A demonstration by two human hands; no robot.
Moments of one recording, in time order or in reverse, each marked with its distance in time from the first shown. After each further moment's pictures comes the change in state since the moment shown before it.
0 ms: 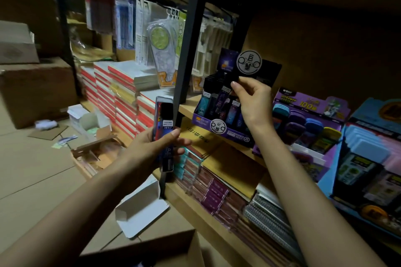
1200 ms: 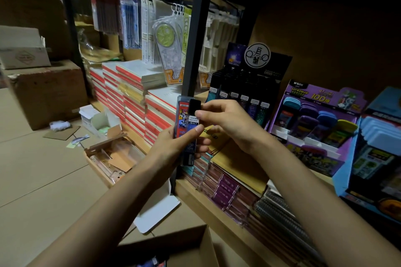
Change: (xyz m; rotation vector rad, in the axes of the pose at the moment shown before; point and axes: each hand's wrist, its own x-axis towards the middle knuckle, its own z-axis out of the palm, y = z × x) left_hand 0.008 -0.008 0.020 0.010 -0.019 0.030; right_hand -0.050 -0.029 0.018 0.236 -0.715 0.334
